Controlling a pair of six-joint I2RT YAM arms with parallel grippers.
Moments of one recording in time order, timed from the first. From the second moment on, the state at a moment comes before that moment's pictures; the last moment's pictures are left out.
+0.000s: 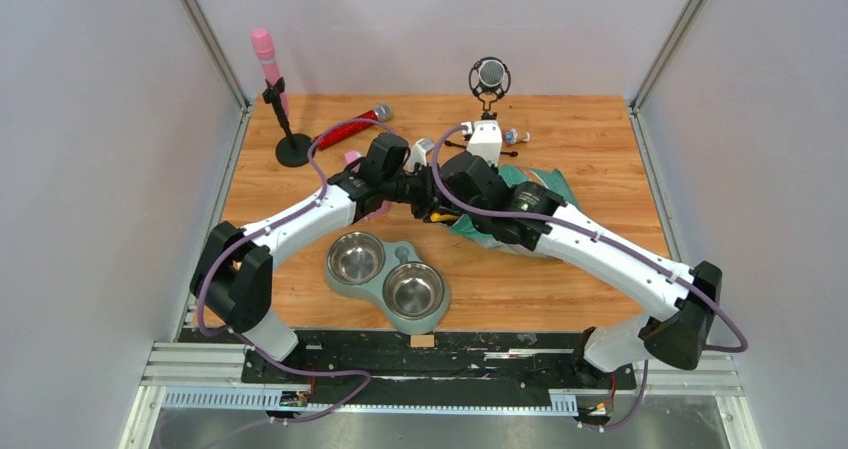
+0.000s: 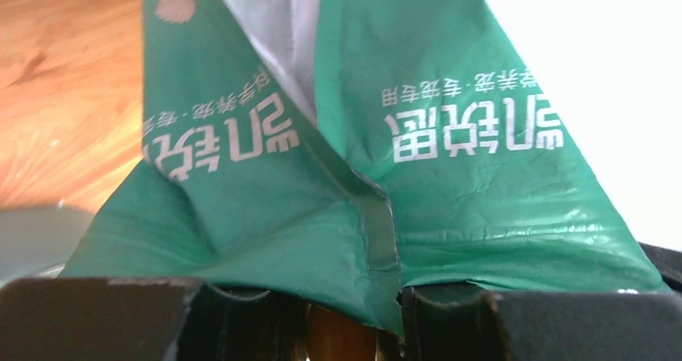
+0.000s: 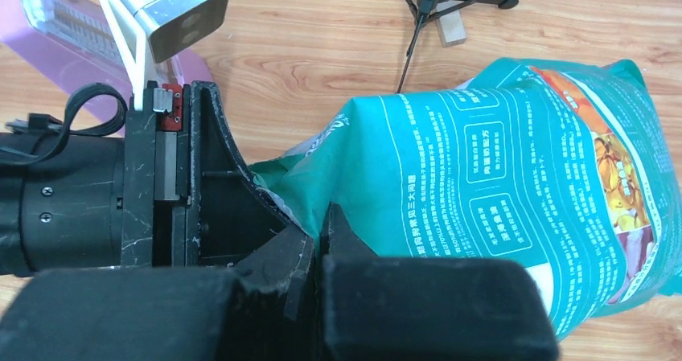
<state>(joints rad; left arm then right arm) -0.62 1.60 1.19 -0.25 0.67 -1.03 0.98 1.44 1.45 -0.73 0.68 0.58</state>
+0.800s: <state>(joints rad) -0.66 1.53 0.84 0.58 0.69 -1.32 0.95 1.19 1.27 -0.59 0.77 0.62</state>
